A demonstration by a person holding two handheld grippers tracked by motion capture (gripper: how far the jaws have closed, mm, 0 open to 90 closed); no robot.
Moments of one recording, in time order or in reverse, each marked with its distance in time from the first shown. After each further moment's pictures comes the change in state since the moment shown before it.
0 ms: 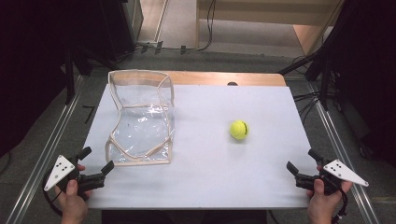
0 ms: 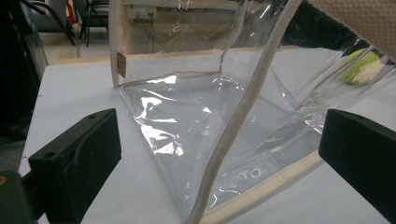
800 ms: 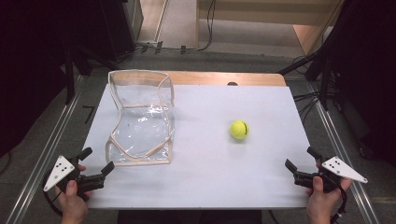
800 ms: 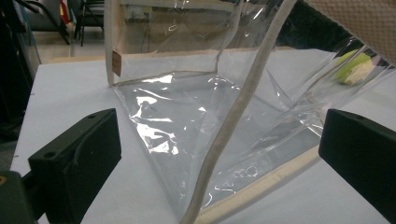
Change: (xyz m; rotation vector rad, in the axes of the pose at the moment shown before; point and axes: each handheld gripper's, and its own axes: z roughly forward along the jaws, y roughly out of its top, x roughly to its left) left arm 0.001 -0.001 -0.001 -0.001 -0.021 -0.006; right arm 0.006 0.012 0.003 0.013 0.002 -0.007
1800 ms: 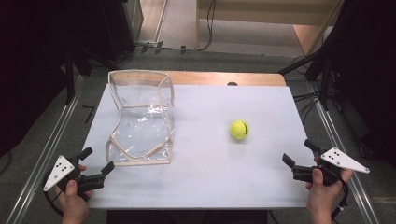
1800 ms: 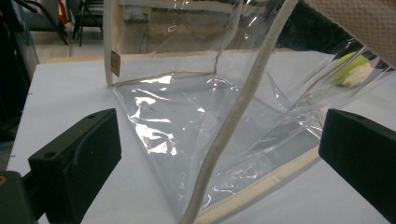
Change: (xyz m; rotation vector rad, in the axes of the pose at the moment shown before) left arm 0.000 -0.001 0.001 -0.006 -0.005 -0.009; right arm 0.014 0.039 0.003 0.022 0.051 -0.027
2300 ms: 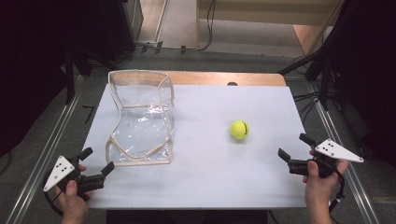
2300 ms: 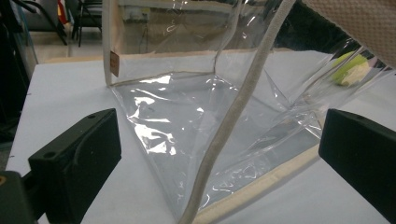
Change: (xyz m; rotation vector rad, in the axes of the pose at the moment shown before) left arm 0.000 0.000 0.000 -0.001 -0.004 0.004; right arm 0.003 0.019 0.015 0.033 0.031 -0.024
